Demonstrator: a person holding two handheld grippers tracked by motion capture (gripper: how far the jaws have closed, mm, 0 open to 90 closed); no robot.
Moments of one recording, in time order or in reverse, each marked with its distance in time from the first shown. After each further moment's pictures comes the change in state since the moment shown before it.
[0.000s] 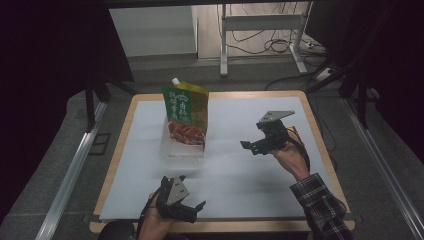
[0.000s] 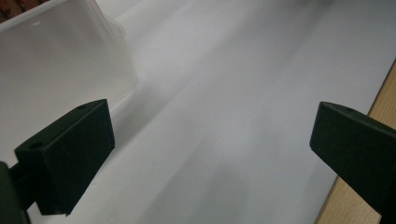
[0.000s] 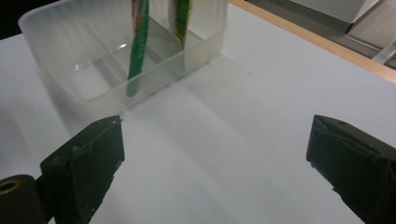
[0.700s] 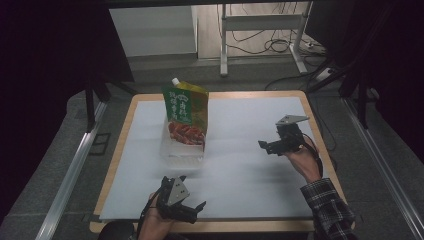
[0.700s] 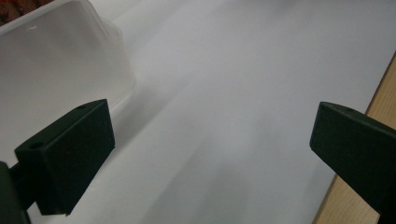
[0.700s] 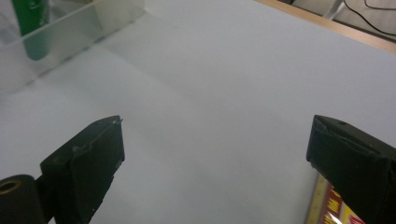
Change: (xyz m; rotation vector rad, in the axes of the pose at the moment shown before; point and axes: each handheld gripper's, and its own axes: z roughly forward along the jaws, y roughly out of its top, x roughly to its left) left arm -0.002 0.000 0.000 -0.010 -0.002 0.005; right arm -0.040 -0.044 -0.008 0.054 -0.180 0.090
